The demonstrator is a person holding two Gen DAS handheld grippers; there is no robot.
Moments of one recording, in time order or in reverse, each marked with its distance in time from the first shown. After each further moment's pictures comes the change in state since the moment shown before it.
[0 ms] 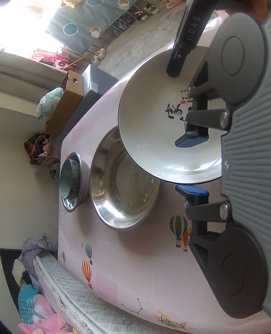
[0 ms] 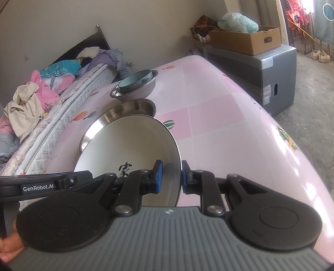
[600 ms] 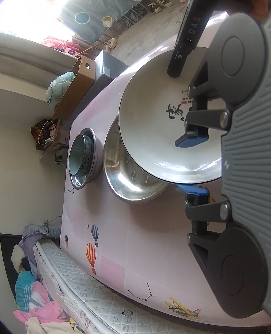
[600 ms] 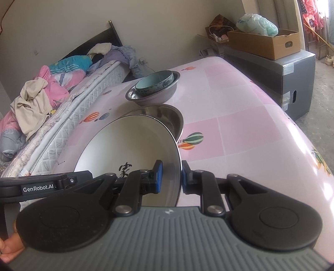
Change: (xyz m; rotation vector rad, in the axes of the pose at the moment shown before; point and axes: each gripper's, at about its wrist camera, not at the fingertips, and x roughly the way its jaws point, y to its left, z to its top) left arm 0.011 0.038 0.026 -0.051 -0.023 0.041; right arm 0.044 0.036 0.030 -0.037 0.011 0.055
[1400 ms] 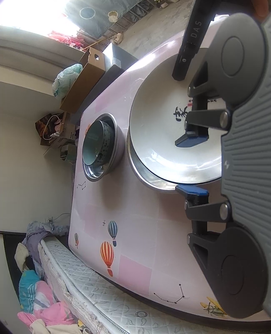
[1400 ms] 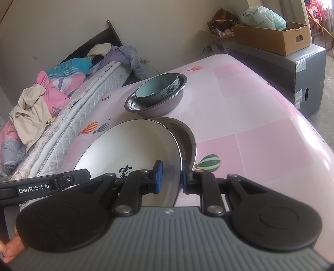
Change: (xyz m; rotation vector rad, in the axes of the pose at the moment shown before) left arm 0.031 0.014 0.046 0.000 -0.020 0.019; right arm 0.061 0.004 0.039 0.042 0.018 0.031
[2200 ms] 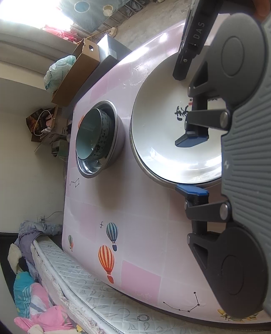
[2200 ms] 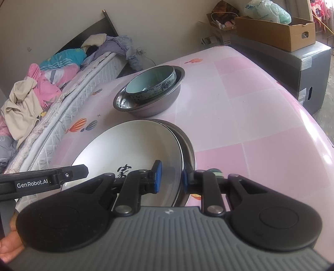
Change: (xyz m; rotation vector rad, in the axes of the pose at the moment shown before) left arm 0.042 0.006 0.022 0.004 0.055 0.021; right arm 0.047 0.002 0.017 -0.015 0.054 -0.031
